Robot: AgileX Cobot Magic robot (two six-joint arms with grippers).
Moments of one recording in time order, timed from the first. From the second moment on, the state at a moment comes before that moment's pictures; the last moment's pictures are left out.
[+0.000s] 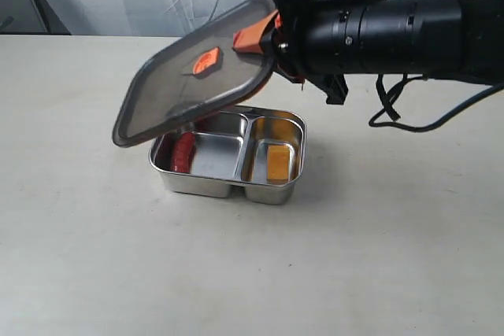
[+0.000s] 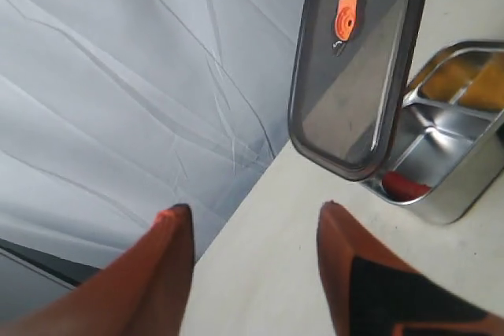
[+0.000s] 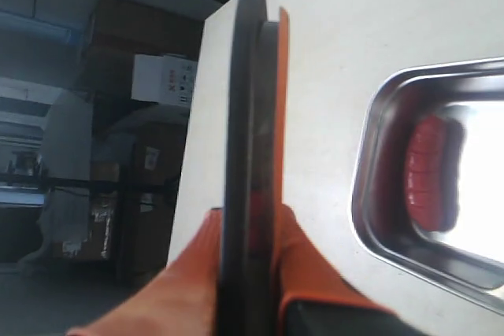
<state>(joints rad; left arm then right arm) -0.25 0.05 -0.32 -0.15 0.48 0.91 0.46 1.52 -0.92 1.71 0.52 -0.72</state>
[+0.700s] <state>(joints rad) -0.41 0.63 -0.29 -0.16 0.00 1.06 0.46 1.52 -0.88 1.73 0.49 -0.69</state>
